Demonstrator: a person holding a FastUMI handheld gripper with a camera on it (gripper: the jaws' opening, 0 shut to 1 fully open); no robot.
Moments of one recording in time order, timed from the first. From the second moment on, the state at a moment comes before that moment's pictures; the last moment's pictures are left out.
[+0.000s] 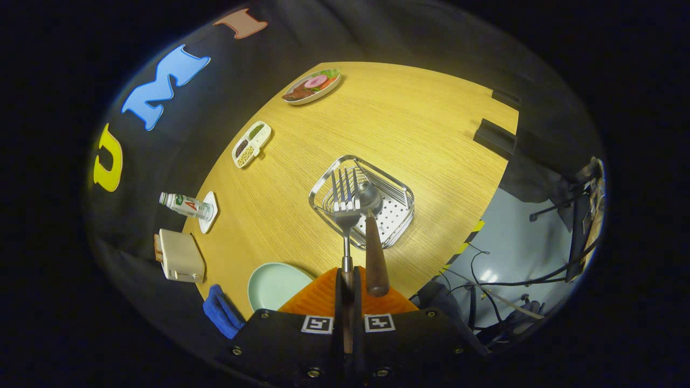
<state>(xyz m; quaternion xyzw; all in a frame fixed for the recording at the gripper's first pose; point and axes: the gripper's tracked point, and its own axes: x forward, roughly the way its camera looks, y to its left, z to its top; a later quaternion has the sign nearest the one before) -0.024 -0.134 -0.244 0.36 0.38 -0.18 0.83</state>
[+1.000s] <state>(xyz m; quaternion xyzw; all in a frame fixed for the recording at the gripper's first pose) -0.028 -0.151 -0.232 0.39 0.34 -0.20 0.83</state>
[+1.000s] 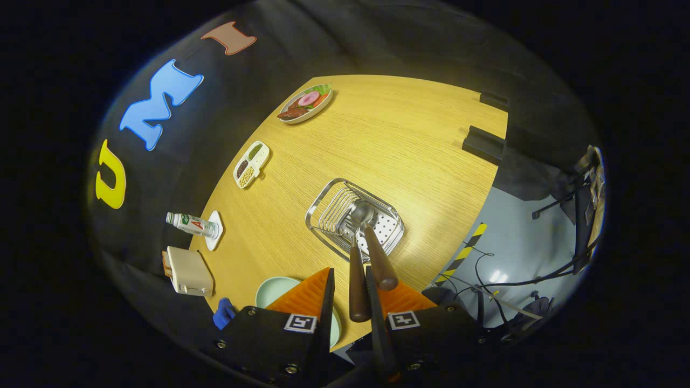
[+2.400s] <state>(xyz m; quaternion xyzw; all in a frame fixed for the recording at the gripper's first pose) 0.004 -0.071 -0.205 0.24 0.33 -0.05 0.91</state>
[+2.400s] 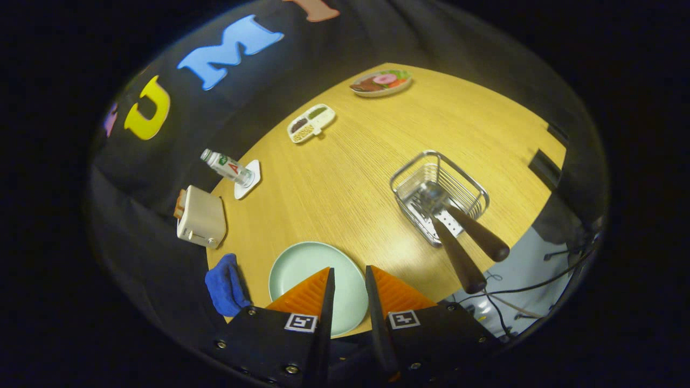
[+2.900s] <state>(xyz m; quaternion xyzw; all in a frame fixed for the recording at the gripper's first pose) 0.009 -0.102 -0.081 0.01 0.09 -0.11 0.99</state>
